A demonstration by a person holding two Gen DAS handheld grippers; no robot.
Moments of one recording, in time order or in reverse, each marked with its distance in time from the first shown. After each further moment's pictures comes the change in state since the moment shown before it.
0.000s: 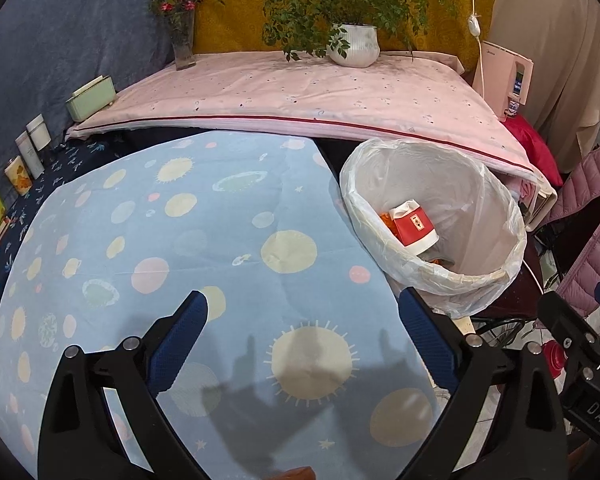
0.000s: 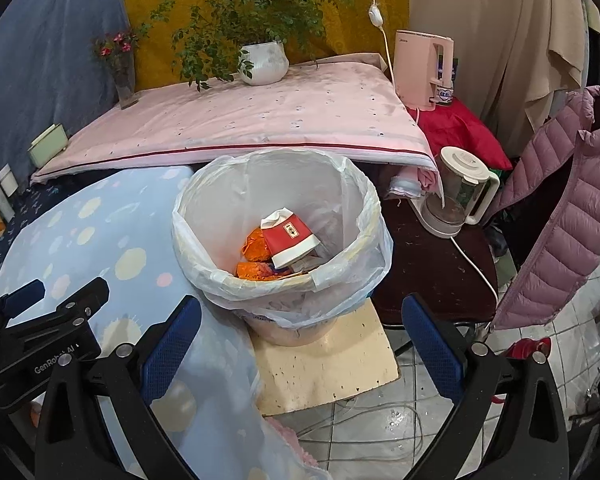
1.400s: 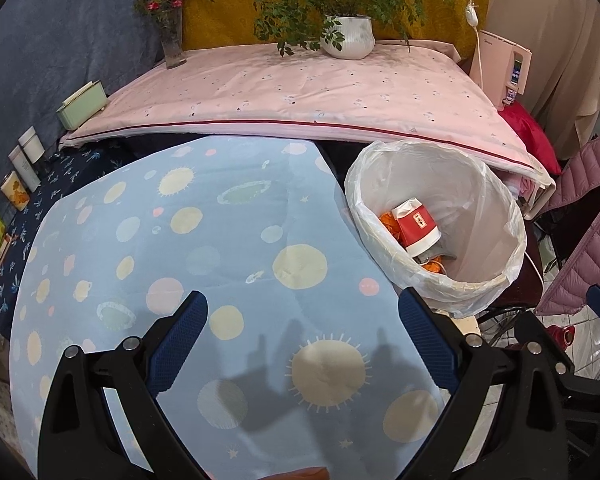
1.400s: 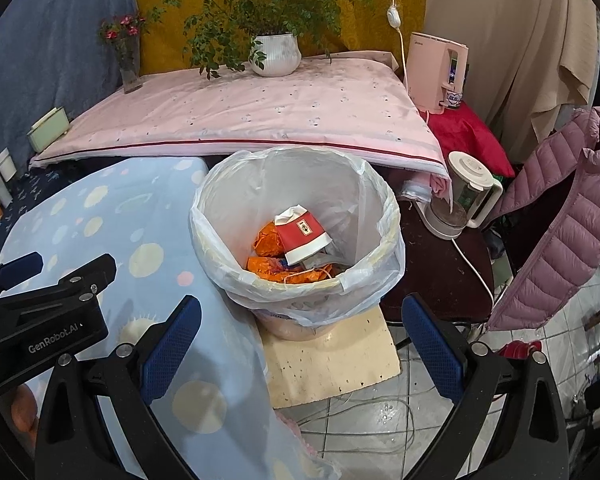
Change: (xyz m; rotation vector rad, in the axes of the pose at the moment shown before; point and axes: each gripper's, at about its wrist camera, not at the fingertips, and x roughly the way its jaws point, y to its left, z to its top) left arm -0.001 0.010 0.030 0.048 0.060 -0.010; right arm -0.003 0.029 0.013 -0.041 0.045 -0.023
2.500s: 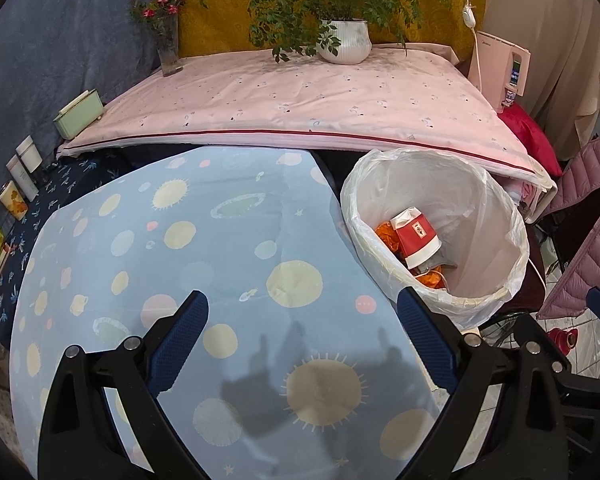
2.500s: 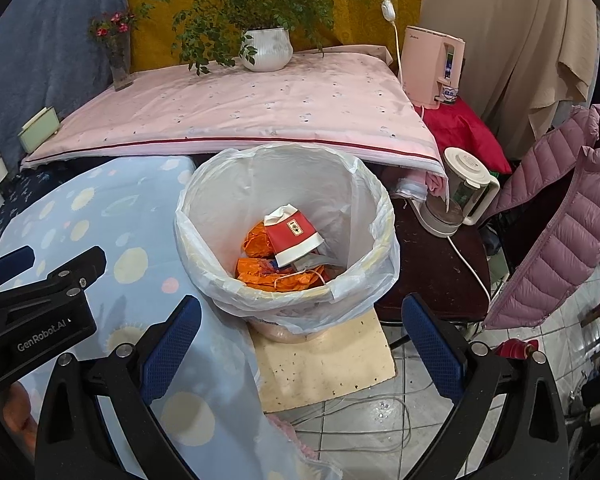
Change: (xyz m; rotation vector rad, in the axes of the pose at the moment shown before) left arm 0.008 -0.006 0.009 0.018 -0.023 0.002; right arm 0.012 -0.005 0.006 0.012 0.014 -0.022
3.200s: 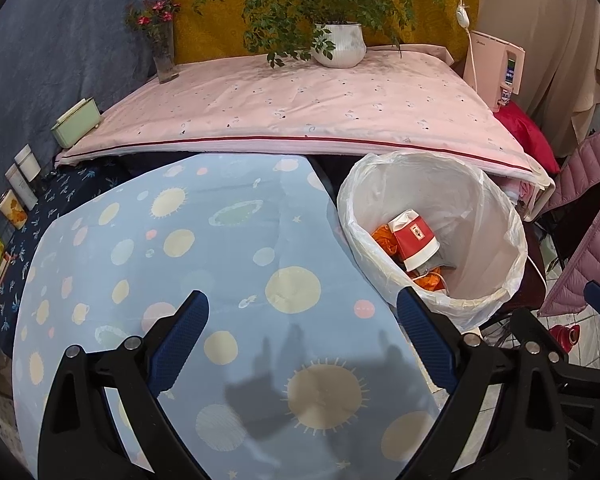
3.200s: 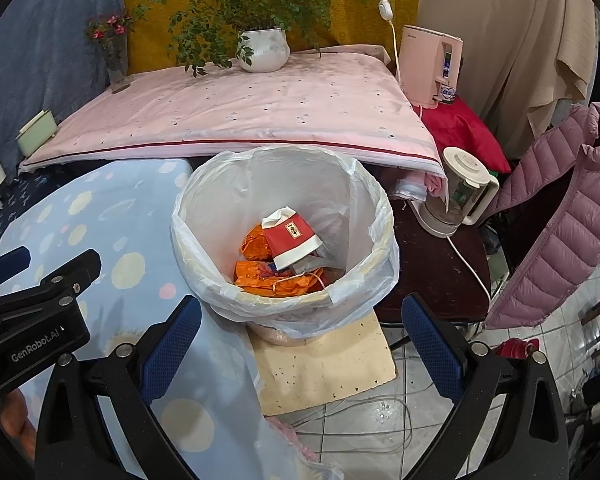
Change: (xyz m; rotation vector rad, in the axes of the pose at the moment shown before) left arm -0.002 -0.001 0.002 0.021 -0.014 -0.003; right arm 0.002 0.001 0.001 0.011 -0.001 -0.008
